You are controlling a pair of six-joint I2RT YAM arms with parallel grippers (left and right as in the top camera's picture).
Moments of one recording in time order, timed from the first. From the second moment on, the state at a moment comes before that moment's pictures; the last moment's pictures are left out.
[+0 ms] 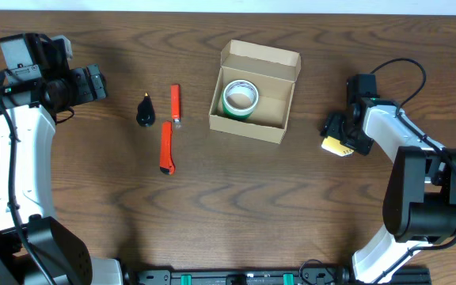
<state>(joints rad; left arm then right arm) 0.25 1.60 1.38 -0.74 0.20 -0.04 -0.04 1.89 1.12 -0.64 0.10 0.46</state>
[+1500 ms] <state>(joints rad) 0.25 1.60 1.38 -0.74 0.20 -0.04 -0.02 1.60 1.16 -0.79 0.08 0.46</state>
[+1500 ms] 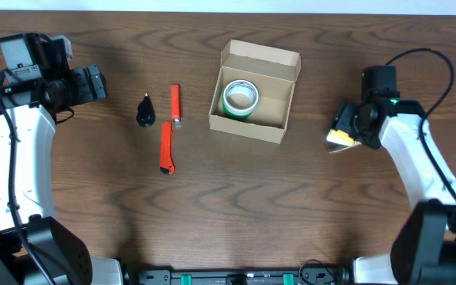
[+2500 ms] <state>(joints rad) 0.25 1.60 1.38 -0.74 0.20 -0.04 0.44 1.50 1.61 -0.83 0.13 0.36</state>
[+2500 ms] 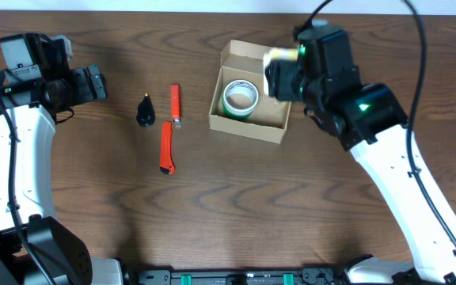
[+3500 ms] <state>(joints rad) 0.25 1.60 1.38 -0.74 0.20 -0.04 0.53 1.87 1.67 -0.56 0.10 0.32</state>
